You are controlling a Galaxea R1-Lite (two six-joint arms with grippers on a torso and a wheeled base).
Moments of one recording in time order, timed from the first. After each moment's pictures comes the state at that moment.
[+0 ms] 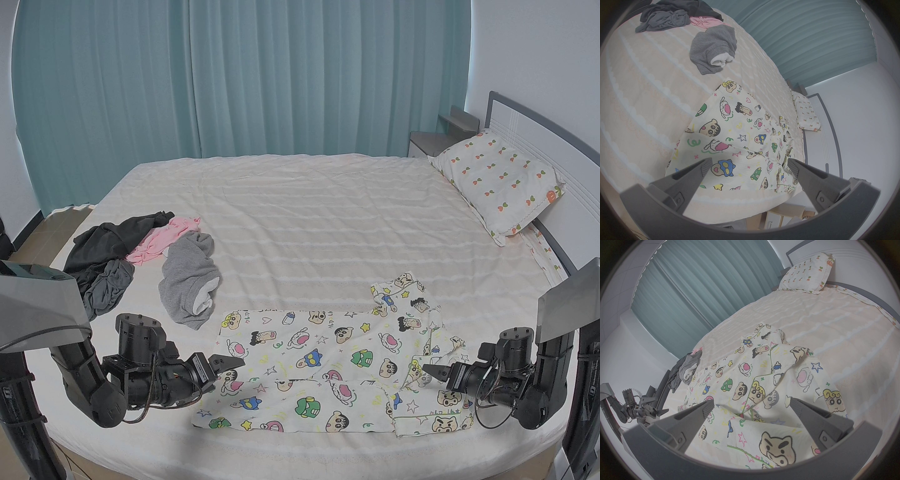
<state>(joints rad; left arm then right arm) -0.30 2.08 -0.35 -1.07 -0.35 -0.87 0.21 2.29 -0.14 -1.55 0.15 0.50</state>
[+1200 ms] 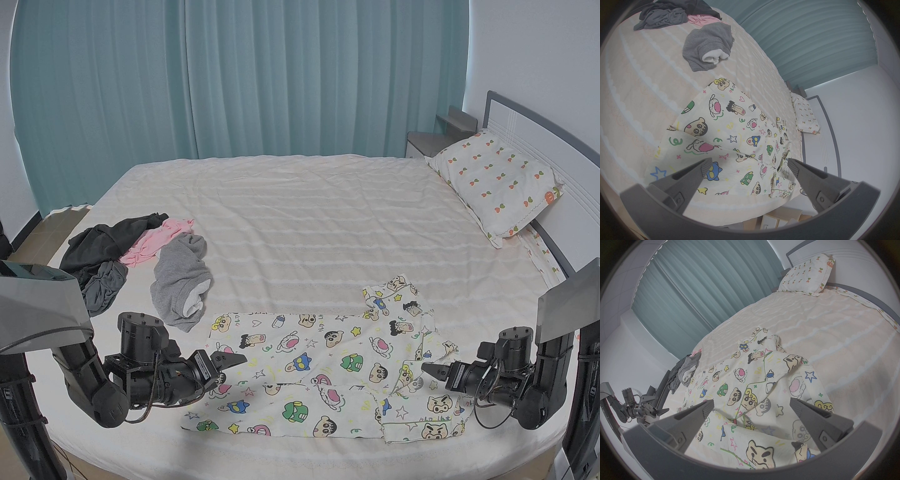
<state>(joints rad) -0.31 2.09 -0.36 -1.08 -0.33 -0.91 0.22 2.28 -0.14 -1.55 0.14 0.50</state>
